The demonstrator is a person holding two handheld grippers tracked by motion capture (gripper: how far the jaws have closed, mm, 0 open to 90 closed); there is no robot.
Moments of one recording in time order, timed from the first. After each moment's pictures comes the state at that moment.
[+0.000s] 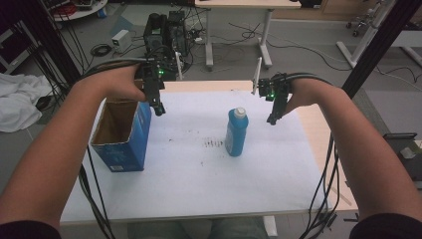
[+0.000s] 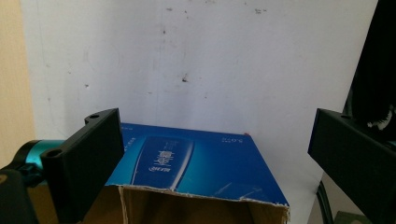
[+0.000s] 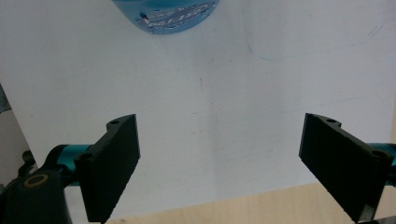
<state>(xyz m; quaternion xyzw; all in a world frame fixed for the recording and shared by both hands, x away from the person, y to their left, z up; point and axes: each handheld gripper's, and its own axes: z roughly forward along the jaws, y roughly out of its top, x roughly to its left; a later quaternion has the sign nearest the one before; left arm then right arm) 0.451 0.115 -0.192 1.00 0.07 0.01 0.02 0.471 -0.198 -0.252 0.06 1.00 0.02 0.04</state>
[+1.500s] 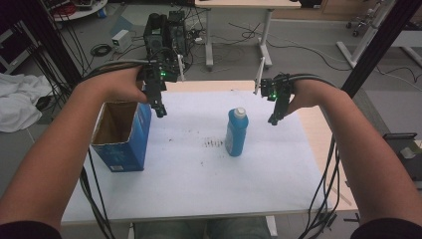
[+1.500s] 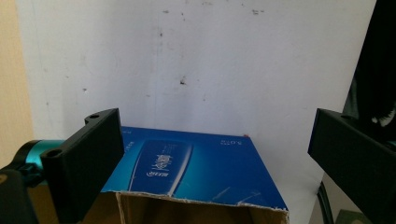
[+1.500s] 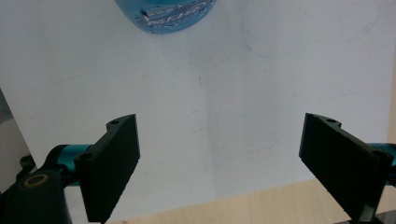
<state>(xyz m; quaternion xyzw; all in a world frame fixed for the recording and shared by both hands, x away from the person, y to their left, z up) 0.449 0.110 -0.196 1.00 0.06 0.02 0.01 0.463 -0.203 -0.248 0.09 0.99 0.02 0.04</state>
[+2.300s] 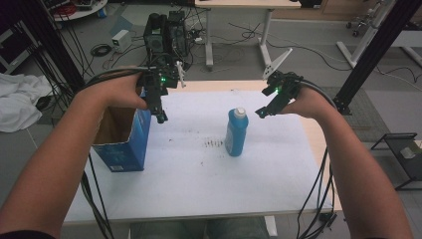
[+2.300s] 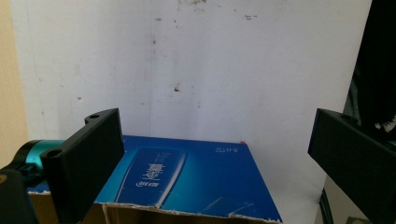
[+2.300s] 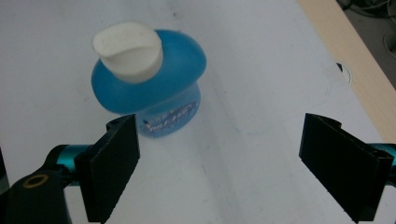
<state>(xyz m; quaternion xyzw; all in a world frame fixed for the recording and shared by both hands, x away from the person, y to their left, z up) 0.435 0.111 -0.204 1.00 0.05 0.02 0.03 0.458 -0.226 -0.246 0.17 0.94 0.27 0.08</state>
